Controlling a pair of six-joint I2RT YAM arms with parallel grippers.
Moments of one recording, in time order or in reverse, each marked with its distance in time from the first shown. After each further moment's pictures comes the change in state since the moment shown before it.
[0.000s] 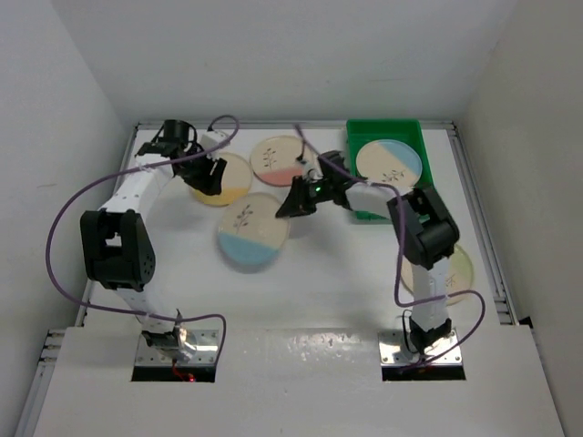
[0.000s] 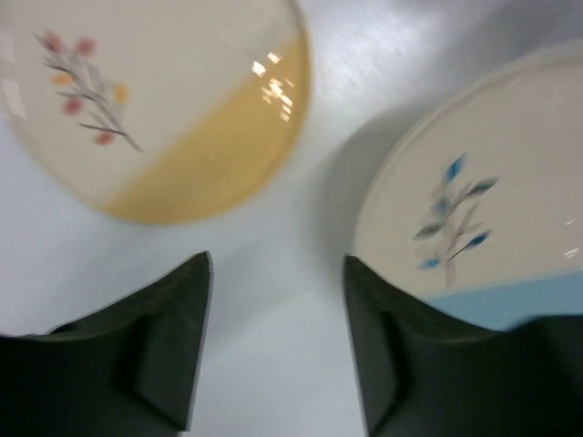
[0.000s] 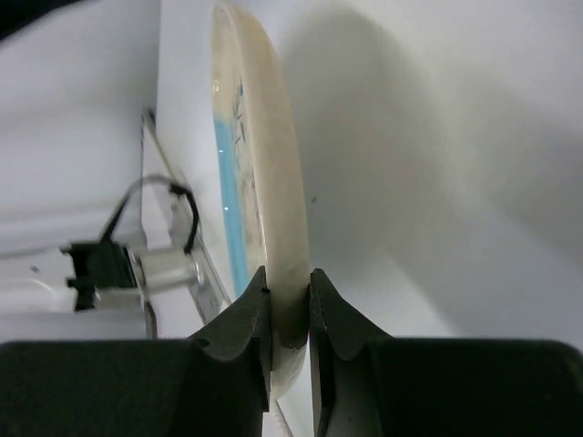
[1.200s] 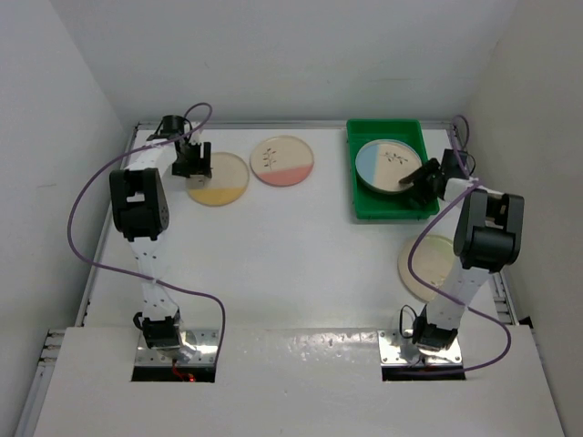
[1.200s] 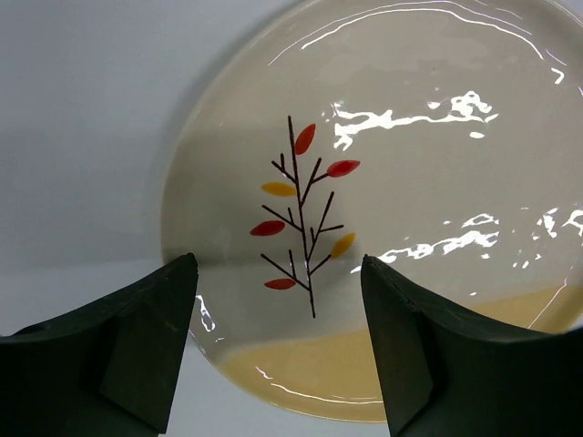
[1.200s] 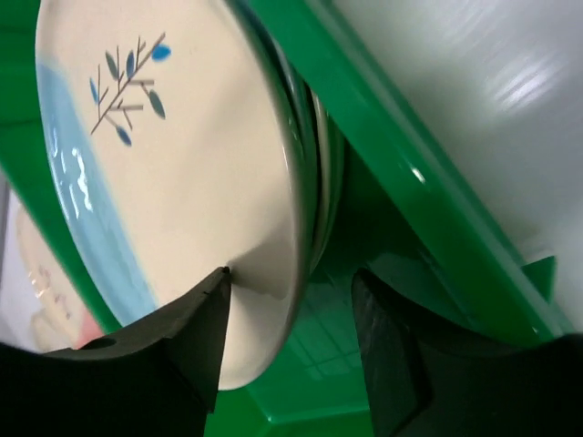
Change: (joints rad) left arm 0.126 0.568 0.424 0.158 -0.214 -0.403; right arm -0.752 -0.158 -0.181 -0.079 0.562 0.165
